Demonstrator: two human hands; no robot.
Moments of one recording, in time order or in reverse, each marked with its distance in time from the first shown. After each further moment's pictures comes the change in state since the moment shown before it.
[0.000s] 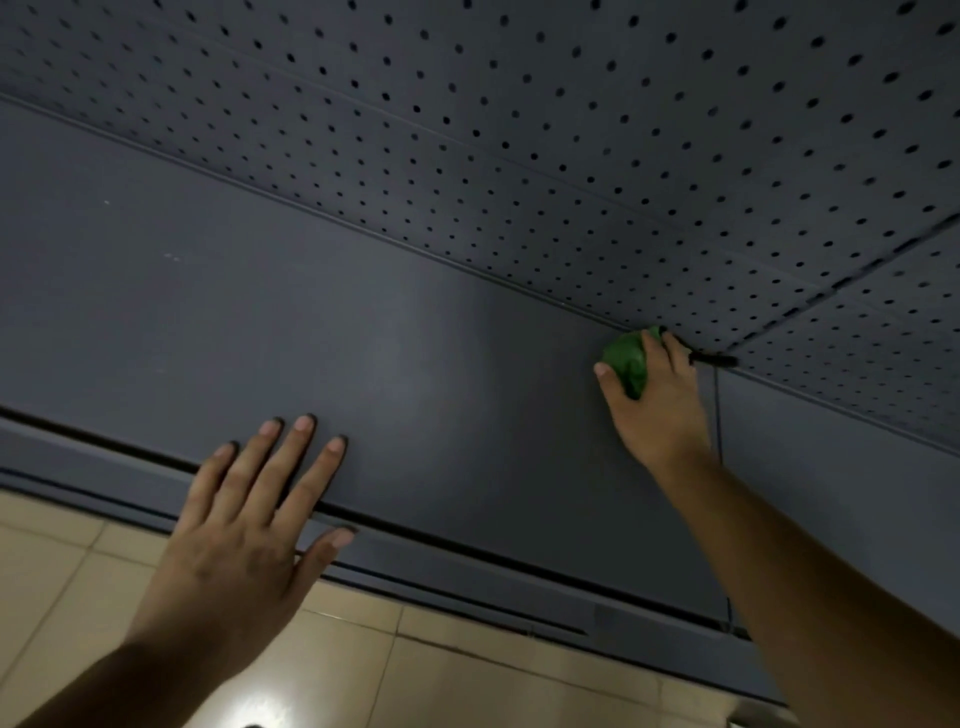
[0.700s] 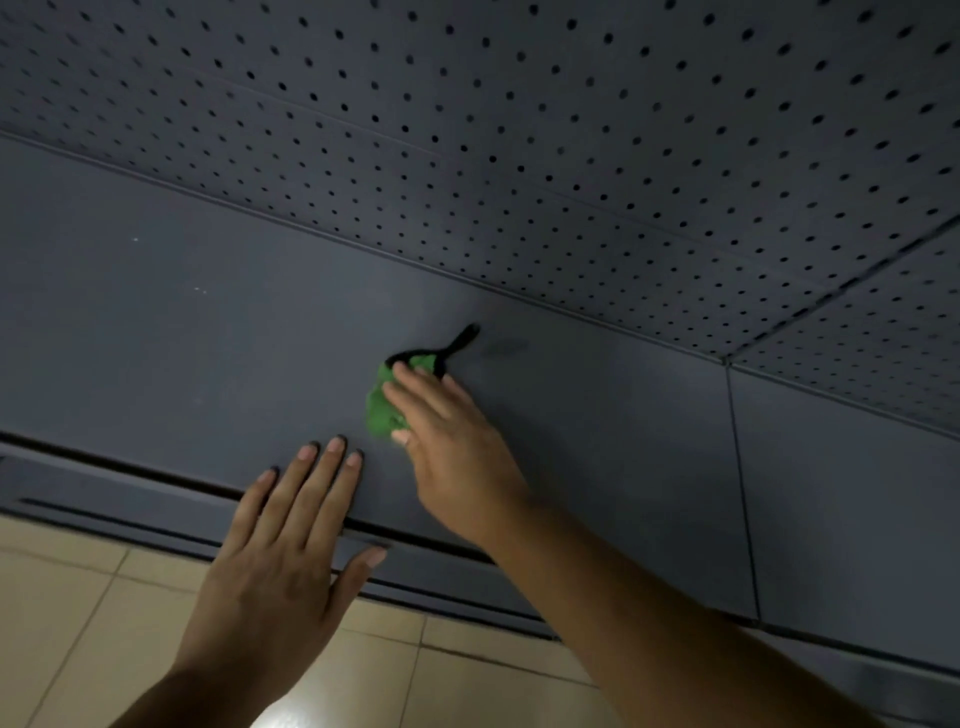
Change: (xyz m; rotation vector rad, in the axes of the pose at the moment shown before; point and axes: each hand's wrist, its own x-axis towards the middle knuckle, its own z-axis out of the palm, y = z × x) left_hand -0.004 -0.009 -0.005 -0.022 -0.052 0.008; right_hand -0.096 -0.164 0.076 0.085 -0.169 -0.795
